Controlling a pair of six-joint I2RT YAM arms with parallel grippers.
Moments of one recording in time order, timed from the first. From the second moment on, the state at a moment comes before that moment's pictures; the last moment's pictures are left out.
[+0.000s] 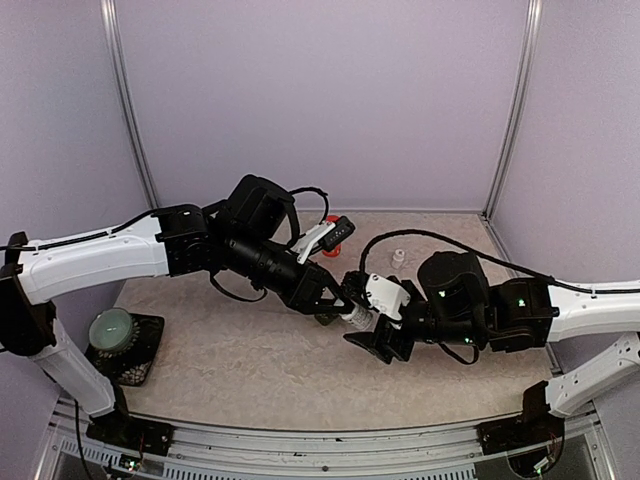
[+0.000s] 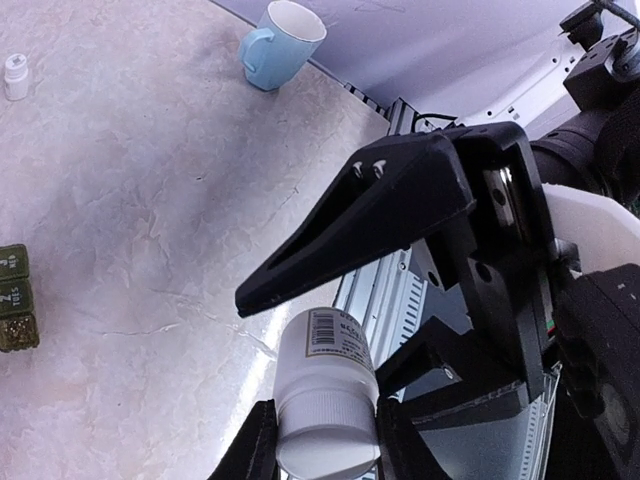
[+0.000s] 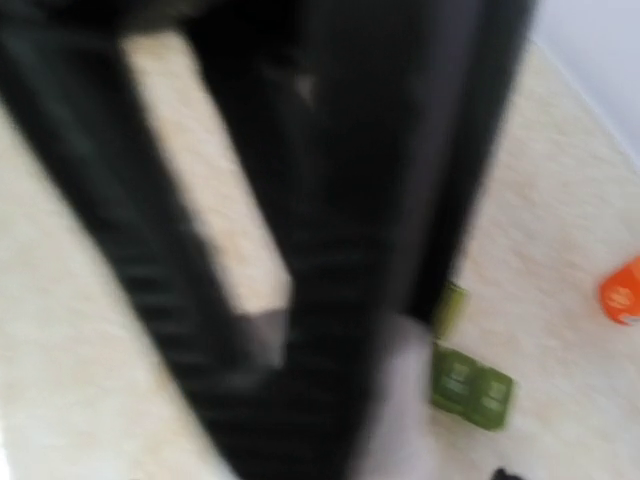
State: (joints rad) left arm -1.04 1.57 1.42 -0.51 0.48 -0.29; right arm 1.27 1.18 0.91 -0.23 0.22 -0.18
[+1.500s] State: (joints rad) left arm -1.11 1.49 1.48 -0.48 0.33 -0.21; right arm 1.13 0.96 0.74 0.06 -0.15 0.11
